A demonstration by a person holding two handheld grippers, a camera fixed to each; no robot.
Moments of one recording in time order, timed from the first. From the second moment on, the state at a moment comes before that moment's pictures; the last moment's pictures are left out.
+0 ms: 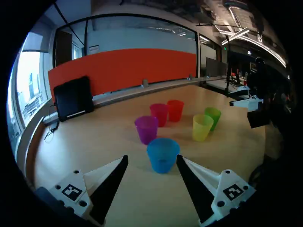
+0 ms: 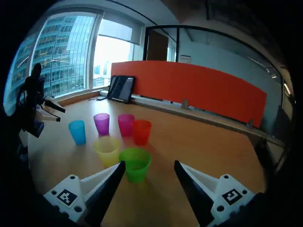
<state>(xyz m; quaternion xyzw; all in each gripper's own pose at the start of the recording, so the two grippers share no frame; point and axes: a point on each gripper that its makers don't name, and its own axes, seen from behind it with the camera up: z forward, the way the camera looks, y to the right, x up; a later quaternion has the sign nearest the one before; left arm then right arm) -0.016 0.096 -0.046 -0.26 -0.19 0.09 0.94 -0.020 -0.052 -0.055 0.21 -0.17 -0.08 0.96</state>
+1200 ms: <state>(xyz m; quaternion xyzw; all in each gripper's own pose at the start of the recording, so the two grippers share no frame) 0.086 0.047 -0.028 -0.08 0.03 0.05 0.99 0.074 -0.021 -0.022 0.01 0.03 -0.03 1.00</state>
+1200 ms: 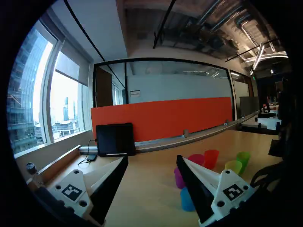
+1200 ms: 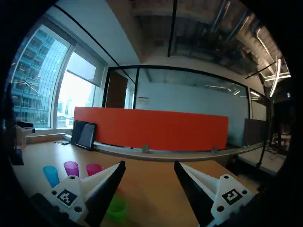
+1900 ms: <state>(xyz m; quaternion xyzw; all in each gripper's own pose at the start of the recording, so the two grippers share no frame) 0.071 0.034 -0.017 -0.03 0.03 0.04 1.00 0.069 -0.011 -0.028 -0.03 0.04 -0.03 1.00</state>
